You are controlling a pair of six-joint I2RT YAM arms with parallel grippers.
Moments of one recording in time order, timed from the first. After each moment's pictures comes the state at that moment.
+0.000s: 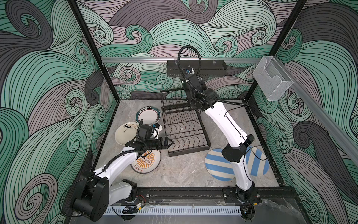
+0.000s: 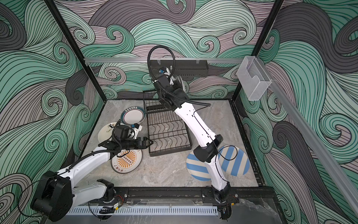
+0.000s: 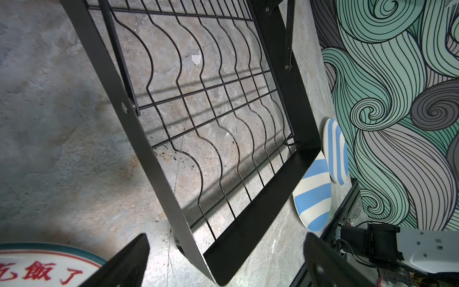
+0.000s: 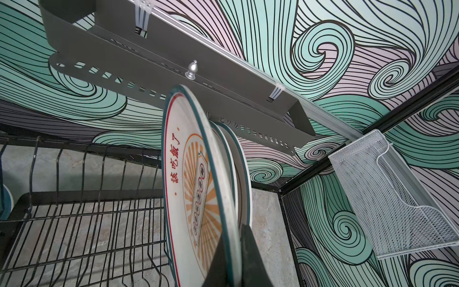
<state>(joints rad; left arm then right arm) -0.35 1.17 0.64 -0.26 0.51 -0.43 0.76 2.16 2.67 -1.04 0.96 -0.12</state>
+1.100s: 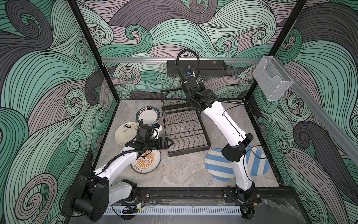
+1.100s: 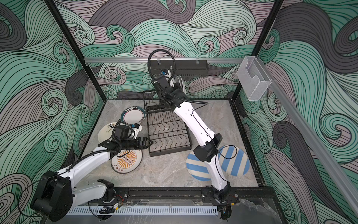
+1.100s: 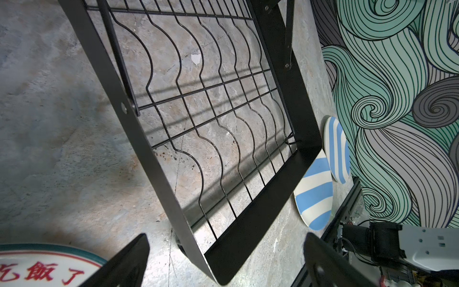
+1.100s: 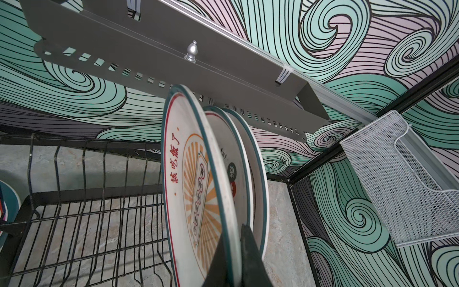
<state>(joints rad) -0.35 1.17 0.64 -0.26 0.51 -0.41 0.75 2.17 2.63 -1.05 0.94 -0.01</state>
